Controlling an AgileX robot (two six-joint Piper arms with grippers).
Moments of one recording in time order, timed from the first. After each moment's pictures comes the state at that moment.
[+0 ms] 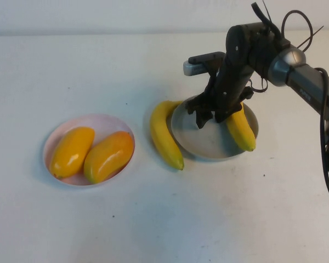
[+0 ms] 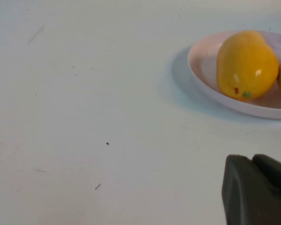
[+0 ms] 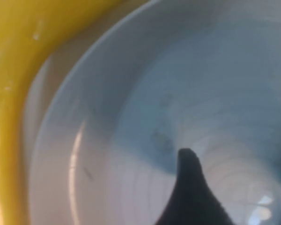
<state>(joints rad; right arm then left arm) 0.43 2.45 -2.28 0.12 1.22 0.00 -0.07 -0.01 0.03 0.11 0.37 -0.10</state>
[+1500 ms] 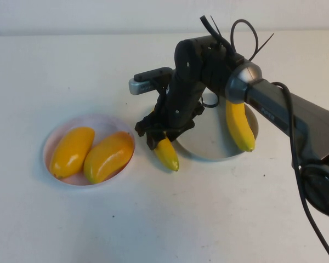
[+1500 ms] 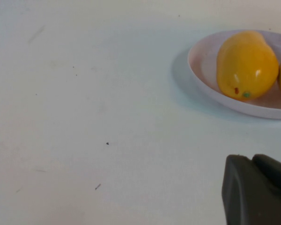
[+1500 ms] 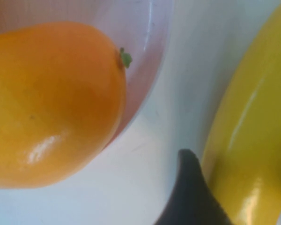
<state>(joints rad) 0.62 2.42 -2.29 0.19 1.23 0.00 -0.07 -0.01 0.03 0.11 0.37 -0.10</state>
